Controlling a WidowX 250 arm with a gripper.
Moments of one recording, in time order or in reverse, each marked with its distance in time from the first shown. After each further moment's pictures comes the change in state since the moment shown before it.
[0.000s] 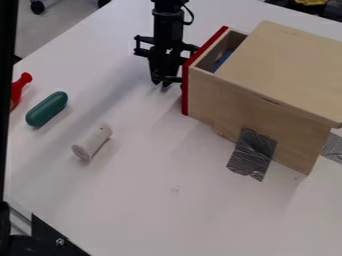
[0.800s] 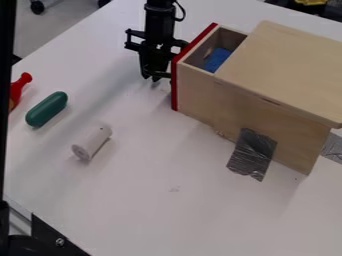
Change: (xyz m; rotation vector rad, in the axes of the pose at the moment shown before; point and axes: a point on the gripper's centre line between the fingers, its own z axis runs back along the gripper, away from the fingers) arm 0.002 0.018 0.003 0.058 0.008 0.004
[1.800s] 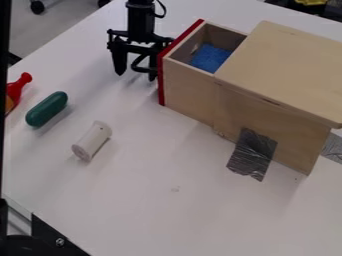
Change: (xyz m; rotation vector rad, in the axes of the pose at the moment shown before) arm -0.007 0.017 -0.002 -0.062 0.067 0.129
